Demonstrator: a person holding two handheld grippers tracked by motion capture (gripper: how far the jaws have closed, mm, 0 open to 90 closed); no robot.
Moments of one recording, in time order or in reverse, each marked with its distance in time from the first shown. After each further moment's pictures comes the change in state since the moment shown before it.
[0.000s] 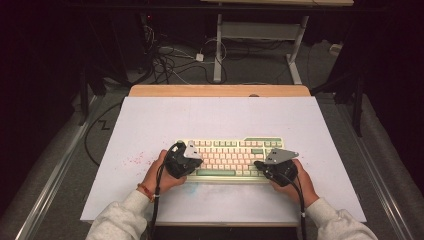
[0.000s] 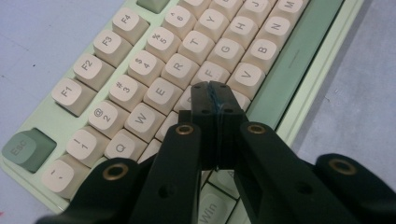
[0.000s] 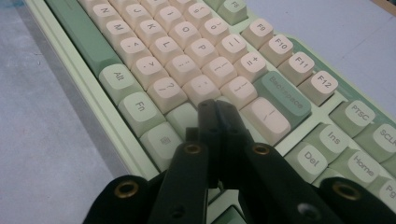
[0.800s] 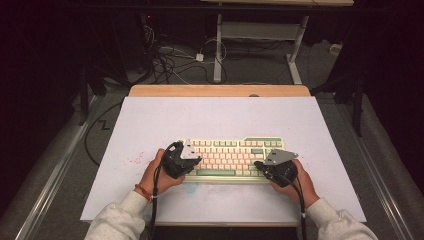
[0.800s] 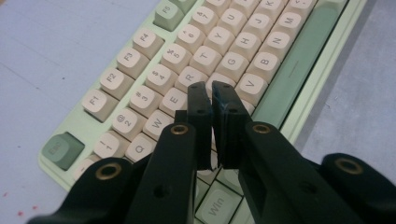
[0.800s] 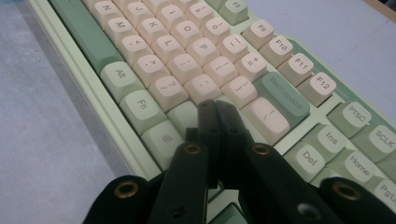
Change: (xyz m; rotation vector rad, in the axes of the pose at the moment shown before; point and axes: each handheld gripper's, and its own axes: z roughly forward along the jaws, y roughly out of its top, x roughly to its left) left arm -0.002 0.000 -0.015 -0.055 0.044 0.018; right arm 0.002 0.001 -0.002 0.004 -0.012 -0.023
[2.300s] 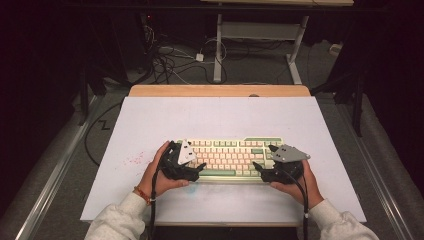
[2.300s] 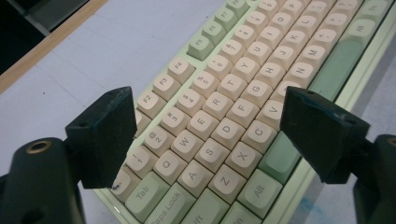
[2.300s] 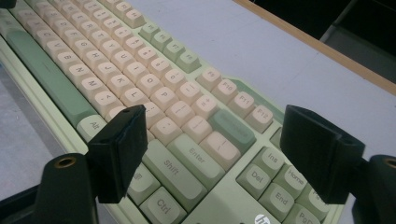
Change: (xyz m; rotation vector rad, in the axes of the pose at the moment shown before) left arm -0.009 -0.005 -0.001 -0.115 0.149 0.001; right arm -0.003 0.006 -0.019 -0.143 -0.129 0.082
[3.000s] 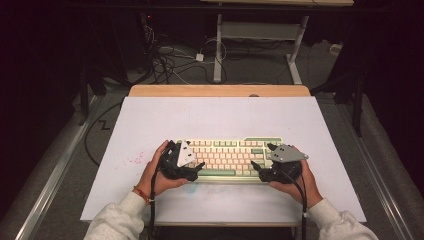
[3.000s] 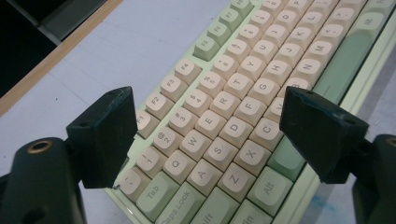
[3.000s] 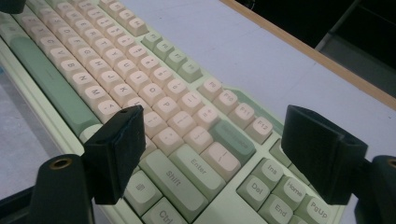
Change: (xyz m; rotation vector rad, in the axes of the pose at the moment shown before) left arm 0.001 -0.003 -0.002 -0.015 0.029 0.030; right arm 0.004 0.006 0.000 -0.014 -0.009 -0.024
